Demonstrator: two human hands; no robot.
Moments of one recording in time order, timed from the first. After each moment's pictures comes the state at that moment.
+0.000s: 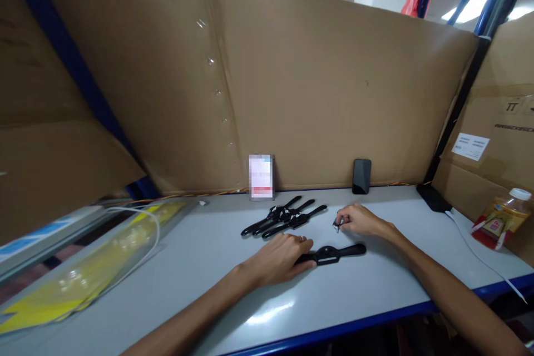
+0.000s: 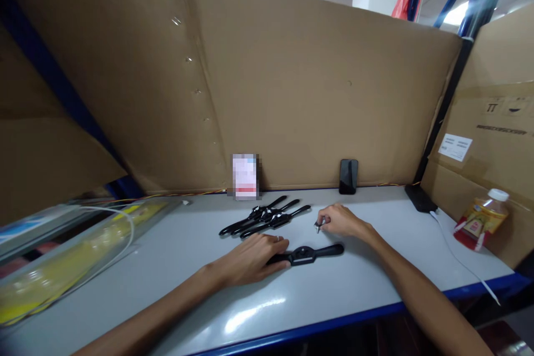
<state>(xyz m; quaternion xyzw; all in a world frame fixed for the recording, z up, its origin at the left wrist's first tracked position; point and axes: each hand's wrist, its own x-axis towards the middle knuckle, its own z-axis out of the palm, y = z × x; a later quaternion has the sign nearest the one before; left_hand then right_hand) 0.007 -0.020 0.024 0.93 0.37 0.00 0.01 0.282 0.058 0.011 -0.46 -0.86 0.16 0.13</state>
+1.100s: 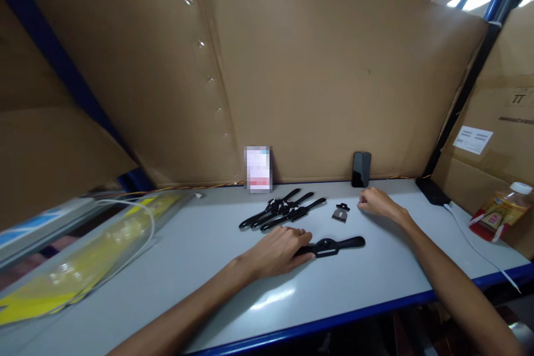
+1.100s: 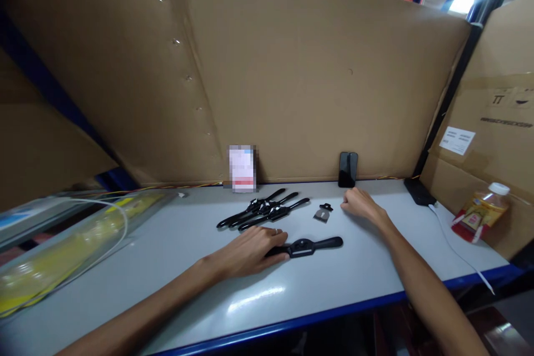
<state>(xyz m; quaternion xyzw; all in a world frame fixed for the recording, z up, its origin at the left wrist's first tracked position) 0.003 -0.018 0.018 0.93 0.36 0.02 0.02 0.331 0.076 0.015 -0.58 -0.80 0.05 0.13</state>
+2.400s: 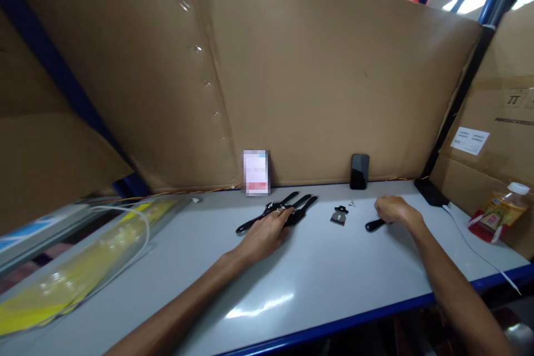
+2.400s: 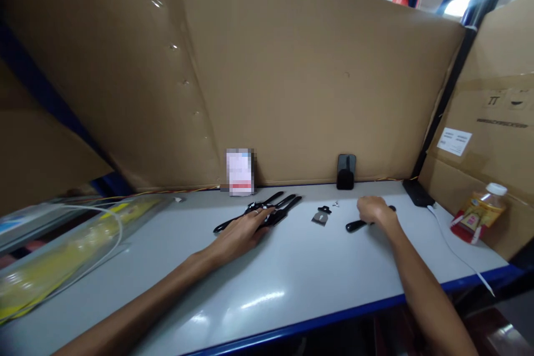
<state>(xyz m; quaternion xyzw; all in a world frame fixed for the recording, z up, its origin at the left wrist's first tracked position) -0.034 0.034 -0.017 0.86 0.49 0.12 0.01 0.334 0.040 0.059 -0.68 -0.72 0.05 -0.10</state>
